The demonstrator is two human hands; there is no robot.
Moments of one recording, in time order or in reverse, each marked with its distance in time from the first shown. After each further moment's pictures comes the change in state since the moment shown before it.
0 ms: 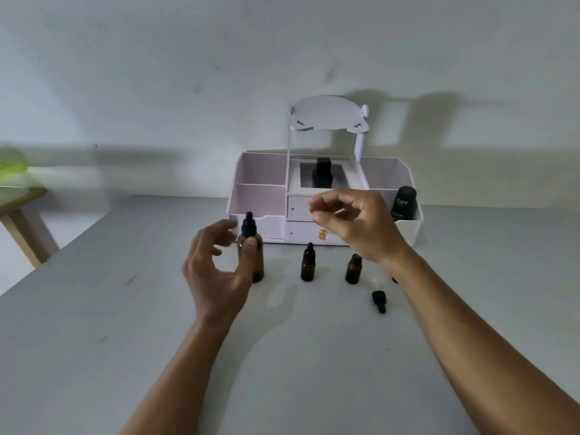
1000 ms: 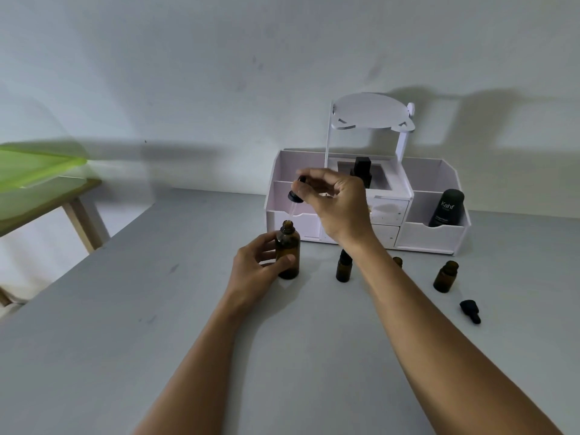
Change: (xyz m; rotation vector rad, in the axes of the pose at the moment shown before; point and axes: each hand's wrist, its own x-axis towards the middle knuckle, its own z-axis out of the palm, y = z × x) left_hand 0.013 -0.051 -0.003 -0.211 -0.534 -0.442; right_hand 0.042 -0.013 0.085 0.182 0.163 -0.035
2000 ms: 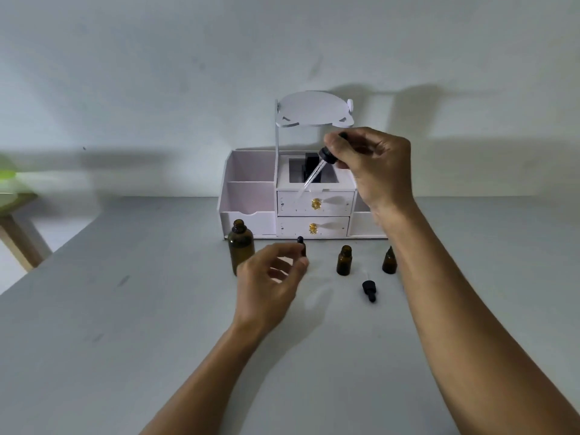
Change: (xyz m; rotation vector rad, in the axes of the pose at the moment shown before) left_hand -0.047 0.051 0.083 0.108 0.065 0.192; right_hand 0.002 -0.044 -0.109 0.006 0.235 -0.050
